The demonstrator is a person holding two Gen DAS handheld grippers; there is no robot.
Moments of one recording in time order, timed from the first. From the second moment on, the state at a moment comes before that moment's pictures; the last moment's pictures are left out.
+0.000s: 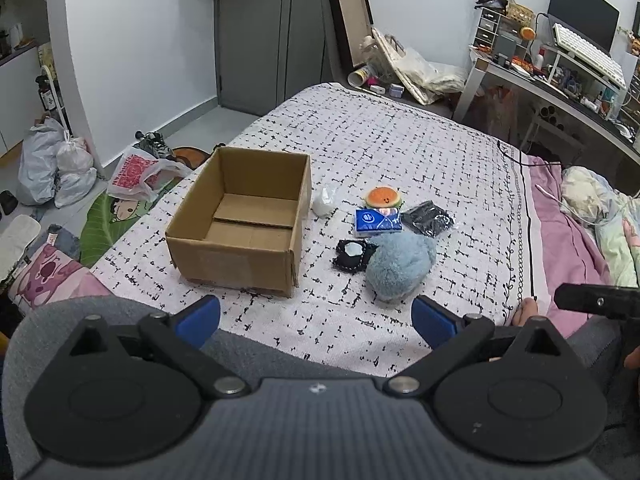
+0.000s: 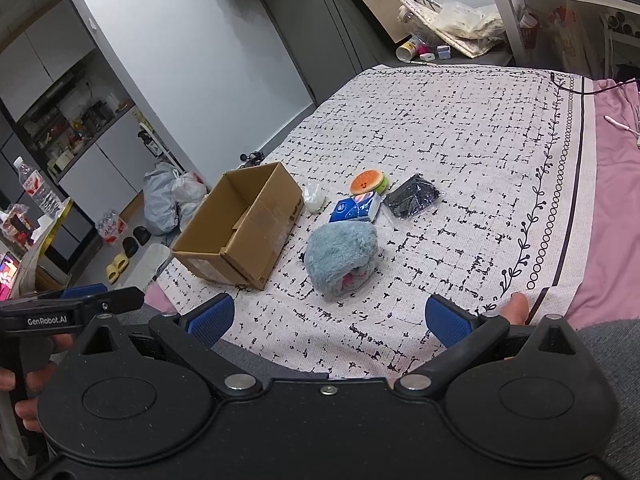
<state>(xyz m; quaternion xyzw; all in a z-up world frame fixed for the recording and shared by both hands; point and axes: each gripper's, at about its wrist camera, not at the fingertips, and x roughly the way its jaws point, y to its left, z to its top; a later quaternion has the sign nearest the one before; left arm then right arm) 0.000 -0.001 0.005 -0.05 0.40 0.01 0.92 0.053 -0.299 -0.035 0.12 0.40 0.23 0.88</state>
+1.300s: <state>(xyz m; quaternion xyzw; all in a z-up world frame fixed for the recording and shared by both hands) 0.081 -0.054 -0.044 -0.01 0.41 -0.06 0.91 0.118 -0.293 -0.051 0.17 0.43 0.16 0.87</state>
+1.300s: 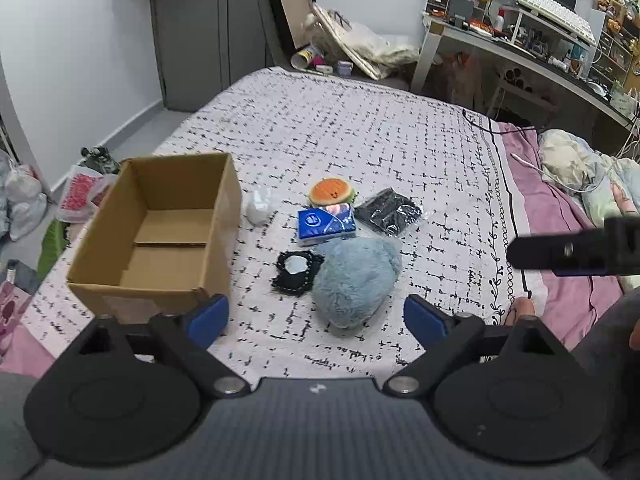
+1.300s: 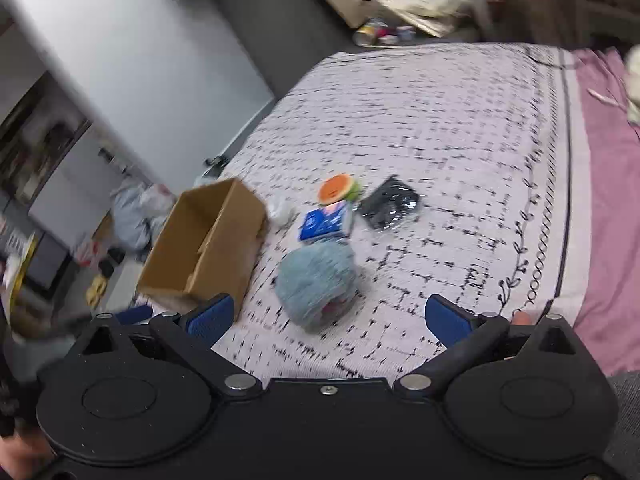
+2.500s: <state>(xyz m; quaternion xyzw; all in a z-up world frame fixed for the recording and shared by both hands) 0.169 -0.112 -0.130 0.07 0.50 -0.11 0.86 0.179 -0.285 -0.107 0.20 0.49 0.09 0.84</state>
